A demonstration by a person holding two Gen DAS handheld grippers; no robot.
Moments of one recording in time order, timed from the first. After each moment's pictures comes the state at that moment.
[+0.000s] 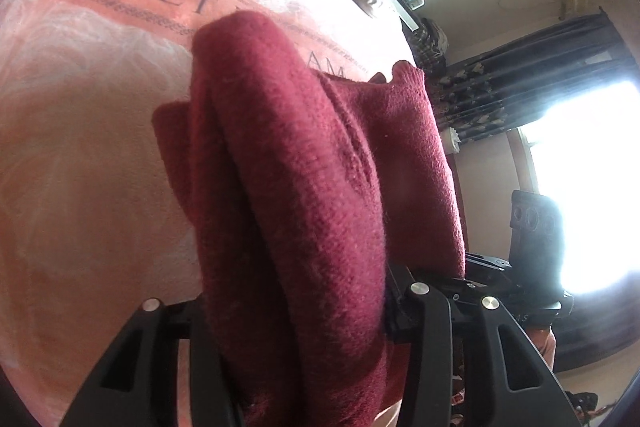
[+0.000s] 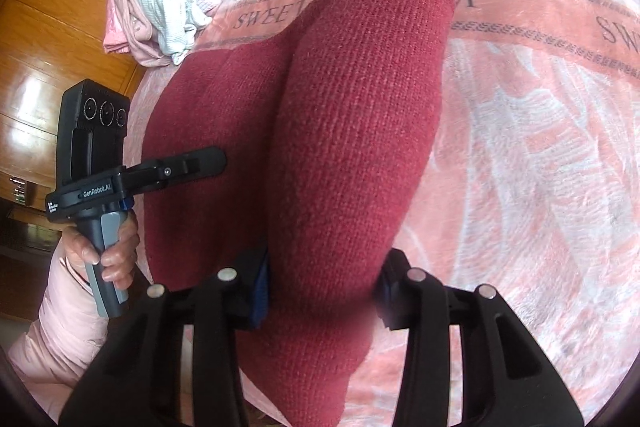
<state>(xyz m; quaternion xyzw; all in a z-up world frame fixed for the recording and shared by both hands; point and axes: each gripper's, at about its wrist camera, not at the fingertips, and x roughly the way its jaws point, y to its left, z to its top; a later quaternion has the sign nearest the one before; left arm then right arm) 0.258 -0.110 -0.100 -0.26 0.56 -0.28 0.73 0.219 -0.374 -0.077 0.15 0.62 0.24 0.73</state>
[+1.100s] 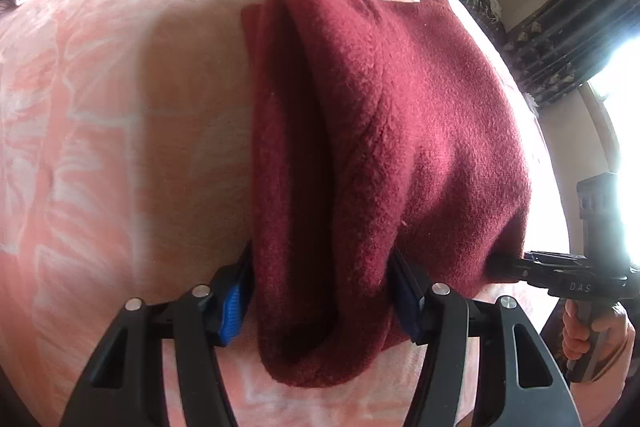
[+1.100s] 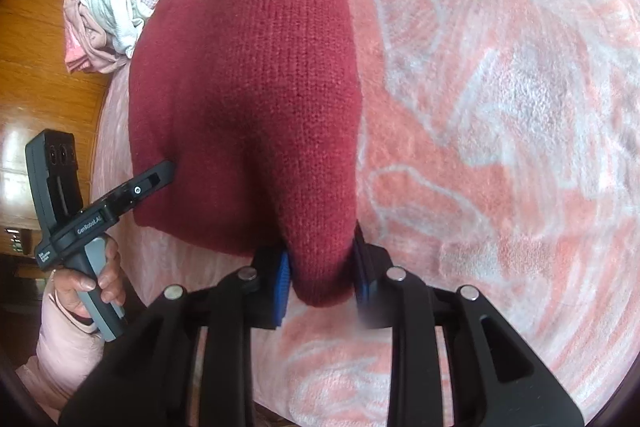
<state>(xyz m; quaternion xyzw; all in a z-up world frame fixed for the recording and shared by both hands) 0.135 -0.095 -0.135 -0.10 0.57 -0.20 0.79 0.104 -0.407 -0.146 0.23 0.63 0.17 0.72</state>
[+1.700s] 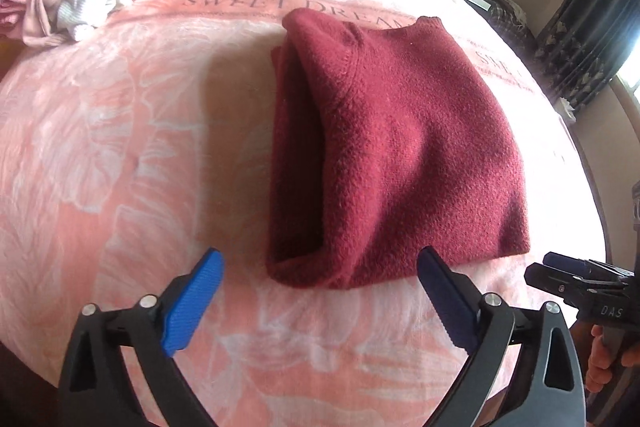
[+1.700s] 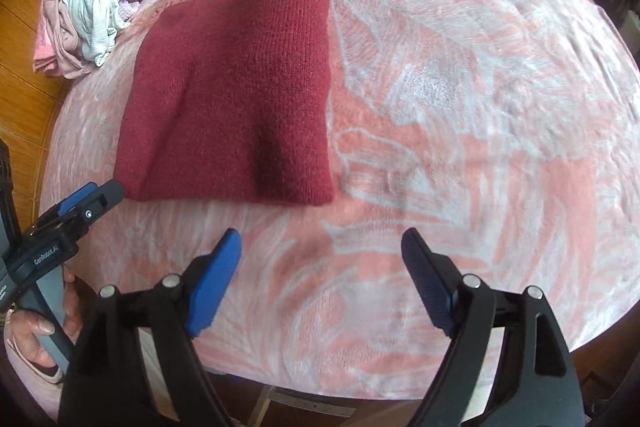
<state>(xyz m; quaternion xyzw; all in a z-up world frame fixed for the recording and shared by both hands) 0.064 -0.107 -0.079 -0.03 0.54 -0.13 0.83 0.033 -0.384 -0.081 0.11 0.59 0.04 0.80</state>
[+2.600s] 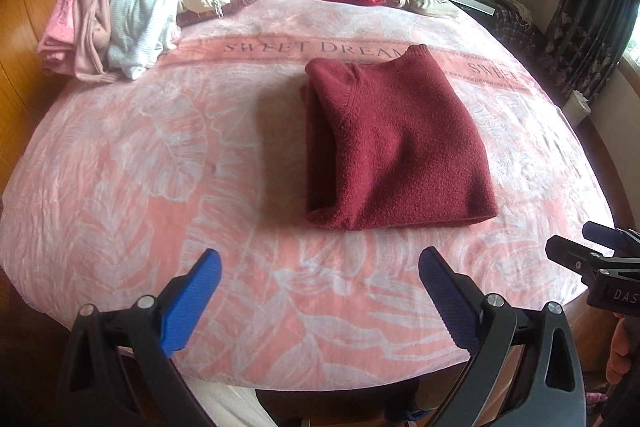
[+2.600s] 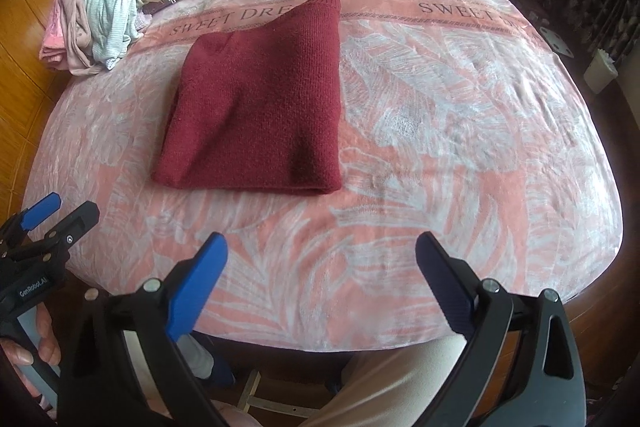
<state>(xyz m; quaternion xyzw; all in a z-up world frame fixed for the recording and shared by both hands) 0.004 -0.112 0.007 0.03 0.50 -0.08 0.86 -0.016 -0.355 -0.005 0.06 0.55 0.01 0.84</state>
